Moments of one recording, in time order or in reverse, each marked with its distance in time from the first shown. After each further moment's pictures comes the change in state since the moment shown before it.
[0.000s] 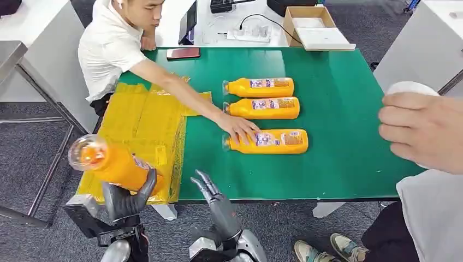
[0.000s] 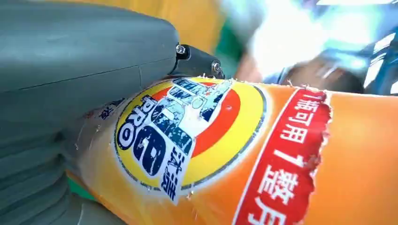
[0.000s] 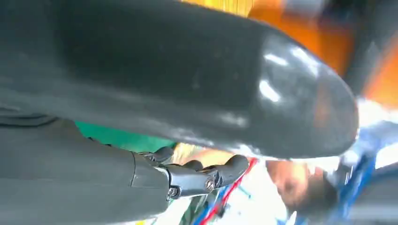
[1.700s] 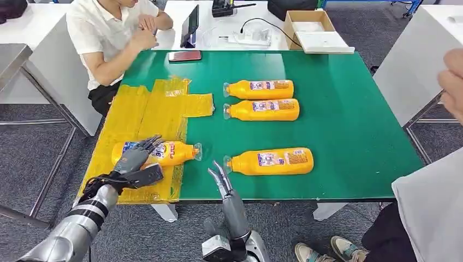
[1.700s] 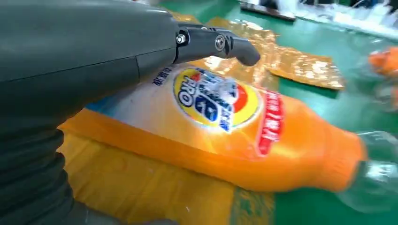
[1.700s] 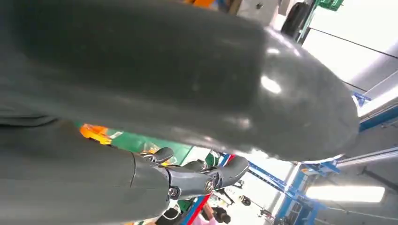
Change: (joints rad) left arm -0.547 0.199 0.127 0.893 -0.965 -0.560 0.031; right arm 0.046 -0.043 0.016 -0.167 -0.097 -0.005 0.000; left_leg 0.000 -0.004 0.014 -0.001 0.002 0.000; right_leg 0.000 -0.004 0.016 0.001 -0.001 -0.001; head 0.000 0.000
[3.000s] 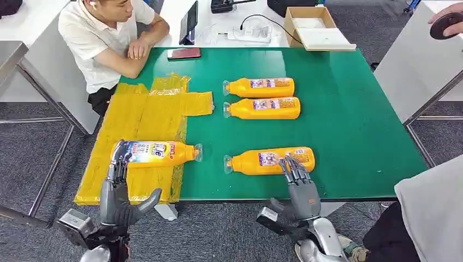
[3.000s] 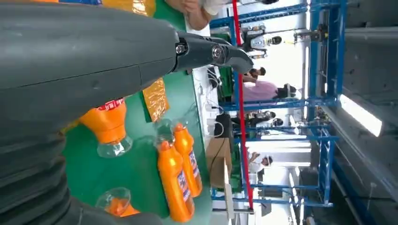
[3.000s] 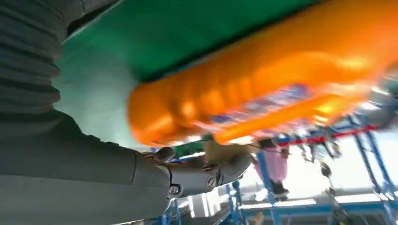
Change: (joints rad) left arm 0.620 -0.110 -0.057 -0.995 0.952 0.029 -0.075; right arm -0.013 -0.215 -0.615 0.139 0.827 -0.037 0.345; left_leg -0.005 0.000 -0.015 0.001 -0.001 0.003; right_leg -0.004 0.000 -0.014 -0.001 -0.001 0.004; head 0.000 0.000
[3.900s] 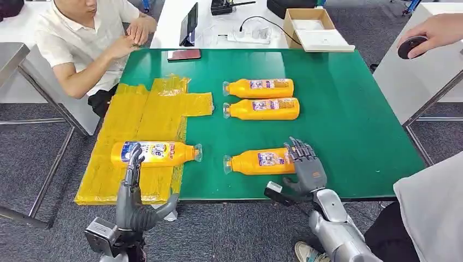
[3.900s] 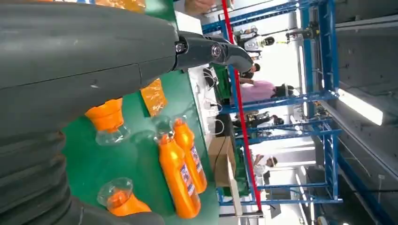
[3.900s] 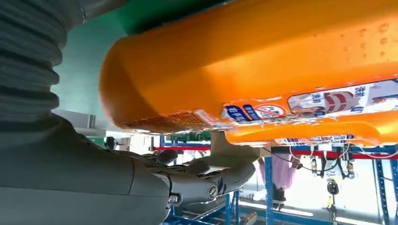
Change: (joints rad) left arm -0.004 -0.030 -0.109 0.027 -0.113 0.142 -0.016; right arm -0.284 -0.035 0.031 0.338 0.180 0.005 0.100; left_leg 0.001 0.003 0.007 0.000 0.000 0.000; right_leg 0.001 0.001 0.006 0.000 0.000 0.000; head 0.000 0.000
